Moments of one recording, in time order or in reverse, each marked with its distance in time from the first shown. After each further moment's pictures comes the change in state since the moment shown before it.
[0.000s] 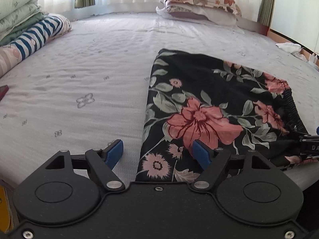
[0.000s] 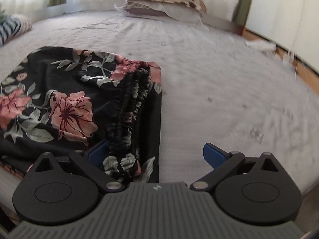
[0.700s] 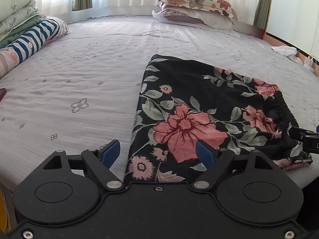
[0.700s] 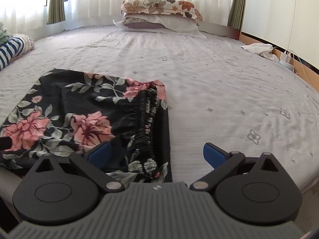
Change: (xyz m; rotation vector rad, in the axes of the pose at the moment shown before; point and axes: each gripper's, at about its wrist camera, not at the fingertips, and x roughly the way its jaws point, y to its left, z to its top) left arm -0.017 -0.010 0.005 0.006 -0.032 -0.030; right arm -0.043 0.010 0.008 0.038 -0.084 0.025
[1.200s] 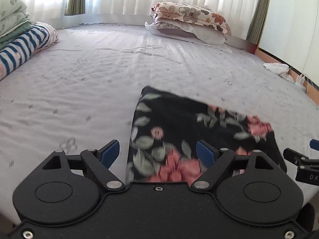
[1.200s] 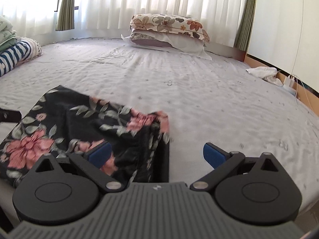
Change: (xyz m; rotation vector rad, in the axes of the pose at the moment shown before) left arm 0.016 0.012 0.079 -0.039 -0.040 -0.091; right arm 0.002 0.001 0.040 -0.085 -0.094 -0.002
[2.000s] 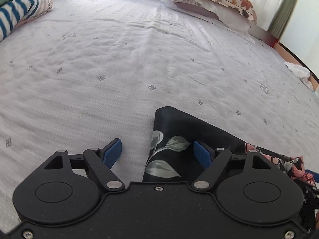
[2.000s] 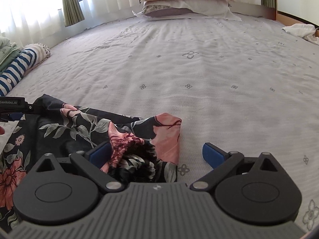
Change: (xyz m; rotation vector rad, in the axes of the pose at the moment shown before) left arm 0.180 0.040 0.068 -0.099 0.163 0.013; right arm 0.154 -0.044 0.014 0.152 0.181 0.278
